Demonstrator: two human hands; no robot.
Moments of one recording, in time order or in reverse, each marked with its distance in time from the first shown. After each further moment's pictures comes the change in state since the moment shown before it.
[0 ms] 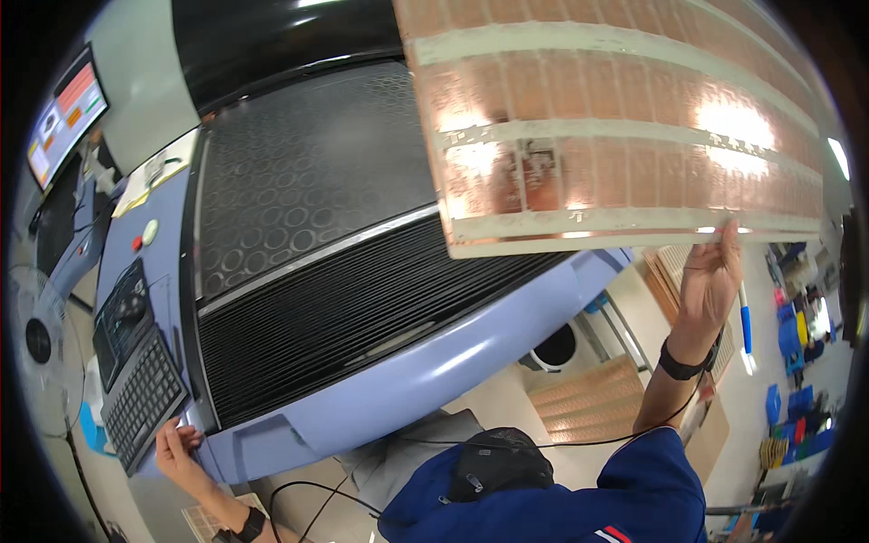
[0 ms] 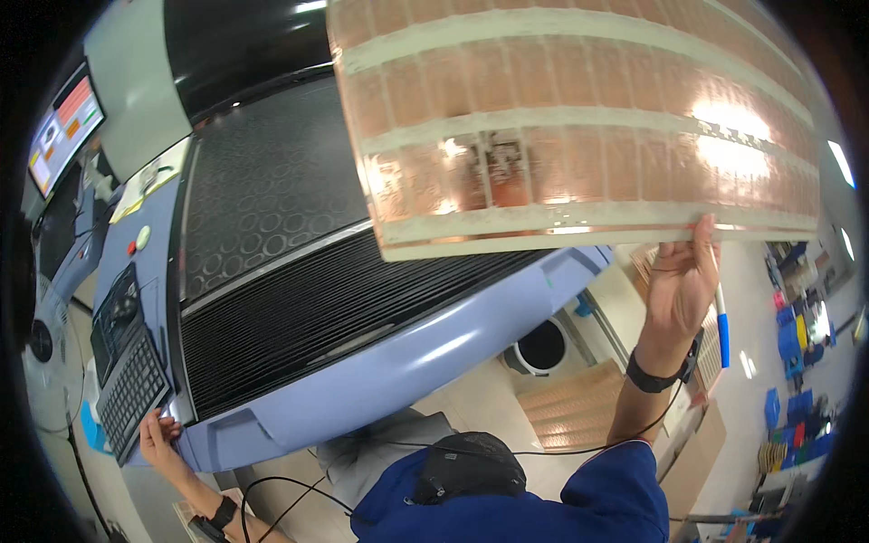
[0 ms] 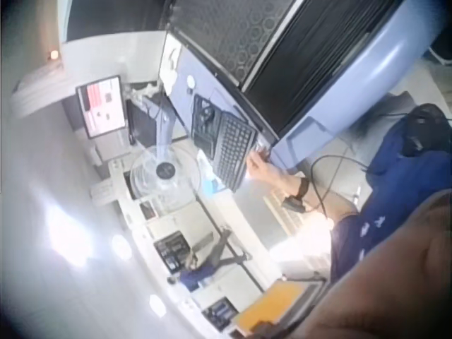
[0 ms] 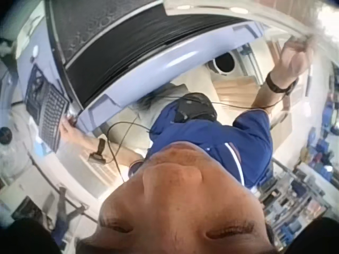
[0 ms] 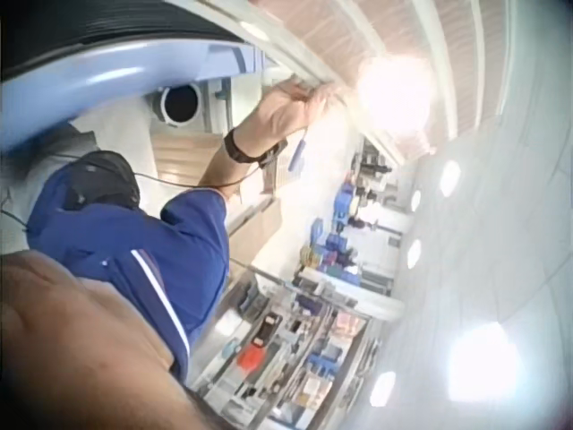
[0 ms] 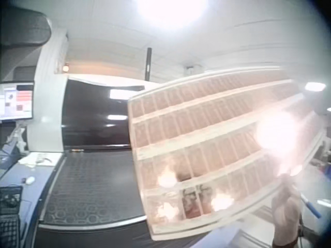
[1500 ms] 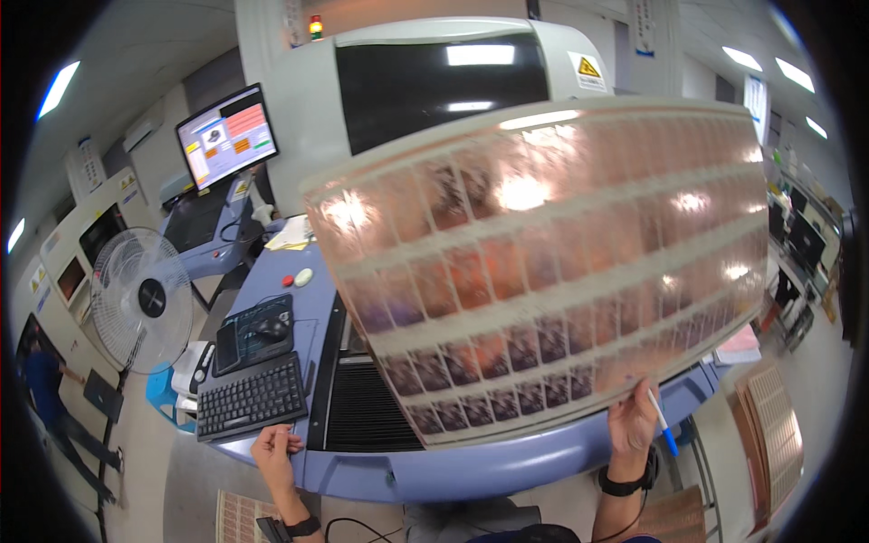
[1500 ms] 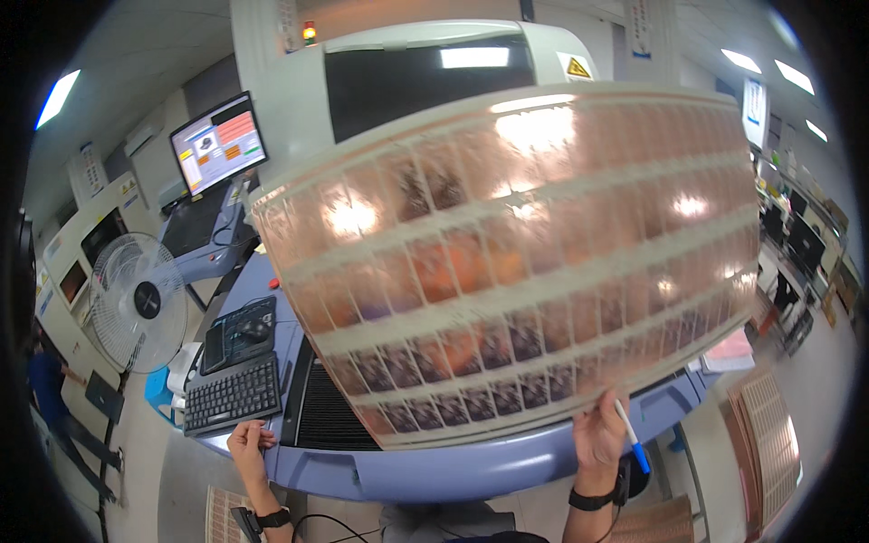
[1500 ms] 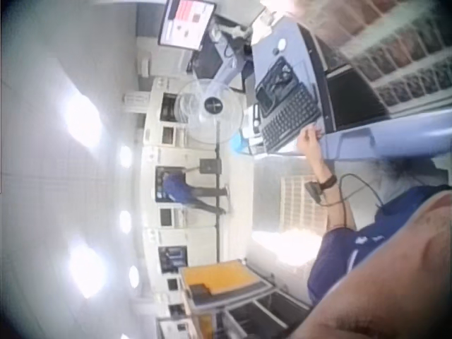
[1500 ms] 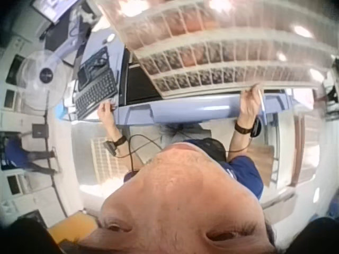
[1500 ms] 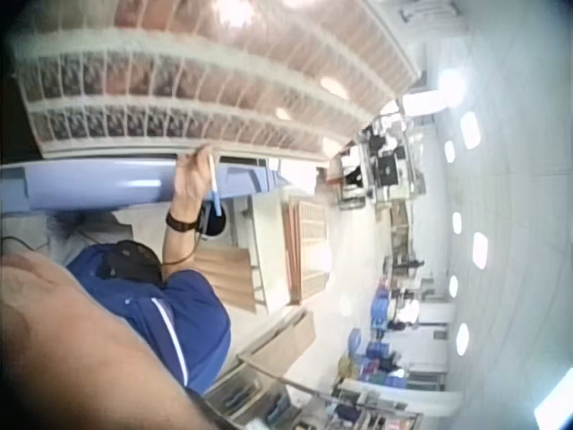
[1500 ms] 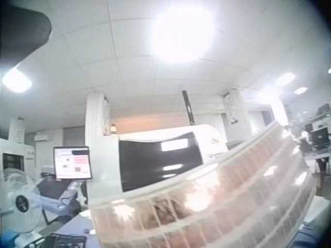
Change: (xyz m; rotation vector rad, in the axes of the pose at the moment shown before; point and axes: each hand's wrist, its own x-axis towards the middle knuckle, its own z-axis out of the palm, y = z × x) left_hand -0.011 0.029 0.022 -0.037 0.029 0.035; right_hand -0.094 0.151 0.027 0.525 0.093 0.497
